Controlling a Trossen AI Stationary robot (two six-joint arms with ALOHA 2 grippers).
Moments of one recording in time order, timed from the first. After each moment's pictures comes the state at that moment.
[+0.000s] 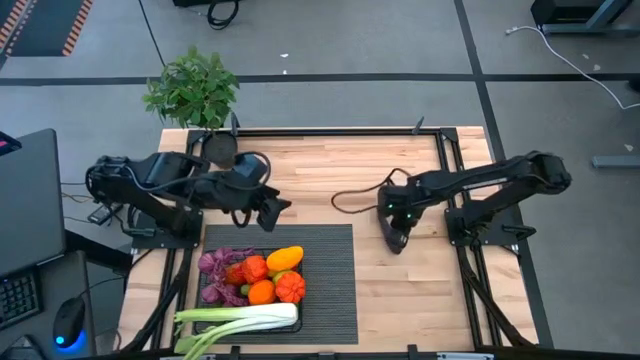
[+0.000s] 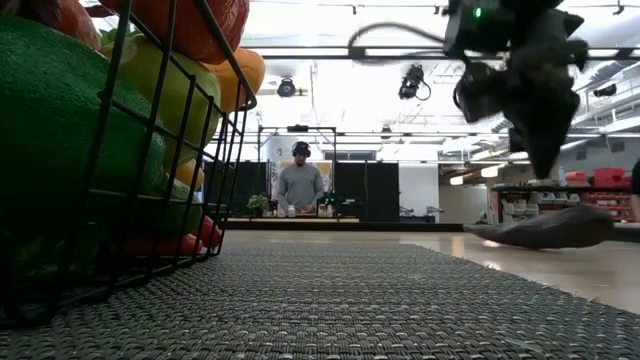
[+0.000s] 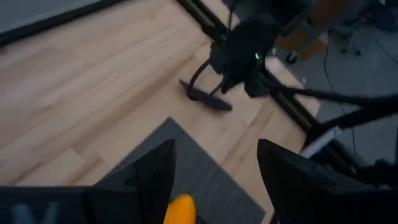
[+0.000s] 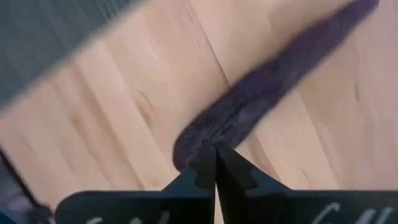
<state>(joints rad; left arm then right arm) -0.27 1.45 1.87 -1.15 -0.42 -0.97 -0.02 1.30 0.82 -0.85 -0.24 0.52</state>
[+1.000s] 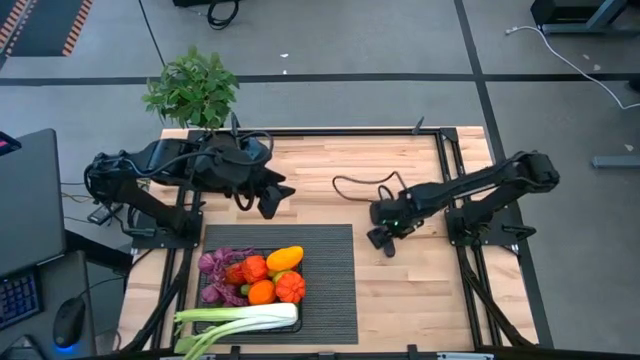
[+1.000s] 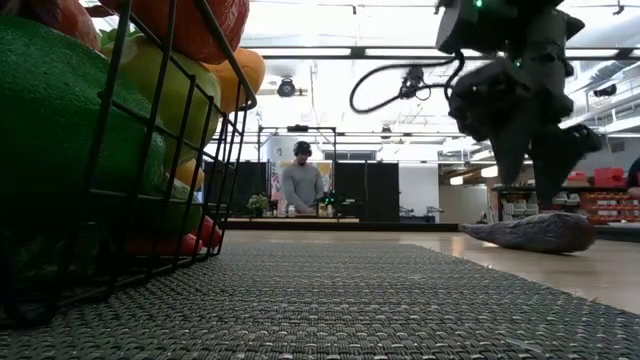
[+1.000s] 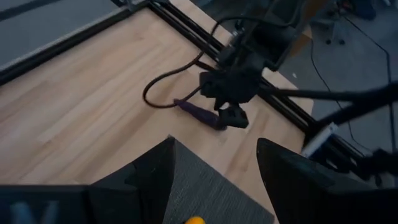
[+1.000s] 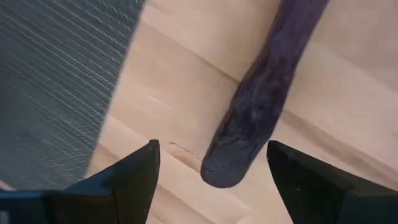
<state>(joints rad) -0.16 1.43 1.87 -1.07 -0.33 -0.75 0.09 1.40 0.82 -0.71 -0.17 1.19</state>
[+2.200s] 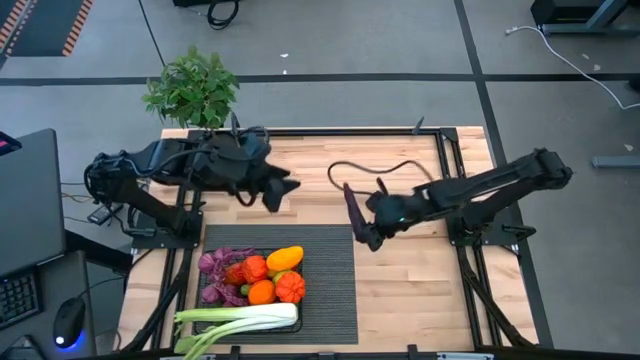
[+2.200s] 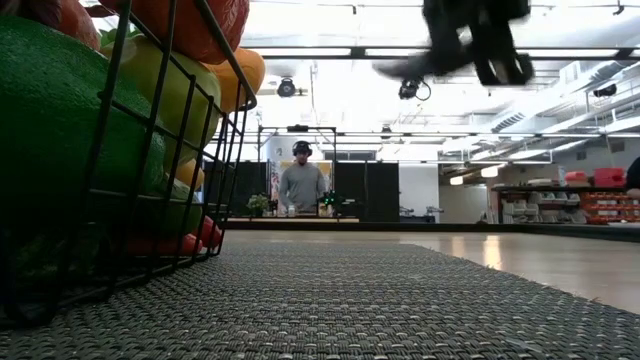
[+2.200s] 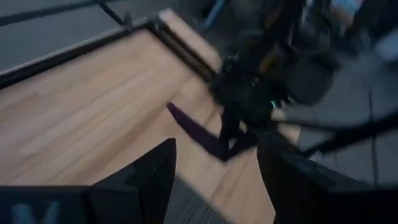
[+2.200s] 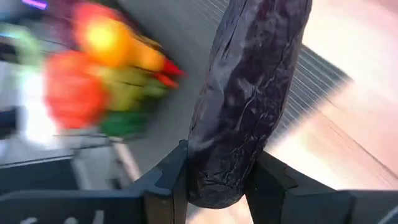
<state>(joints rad) -0.16 1.43 1.87 -0.99 -0.37 -0.81 0.22 1.29 0.99 -0.50 0.03 1.11</state>
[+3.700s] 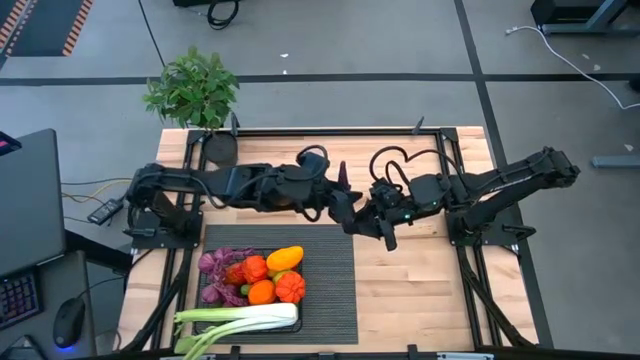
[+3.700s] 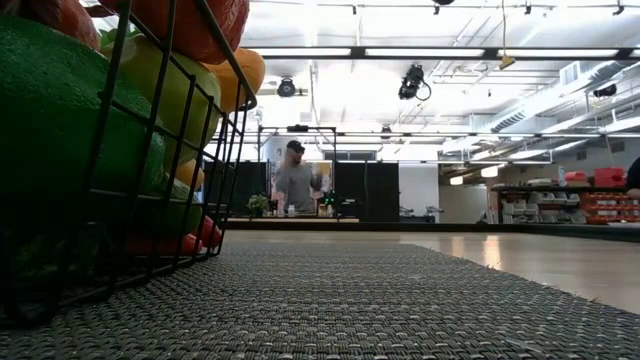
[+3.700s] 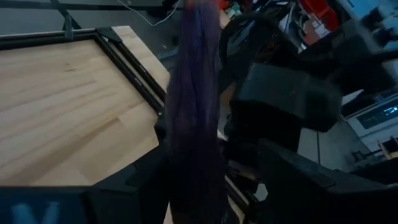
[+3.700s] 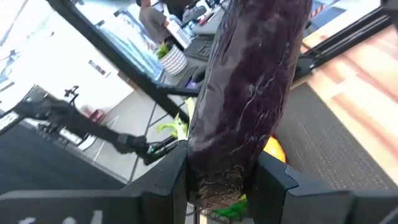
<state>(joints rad) -0.17 1.71 1.87 -0.50 -0.40 -0.91 0.24 1.19 1.01 0.00 0.04 0.70</state>
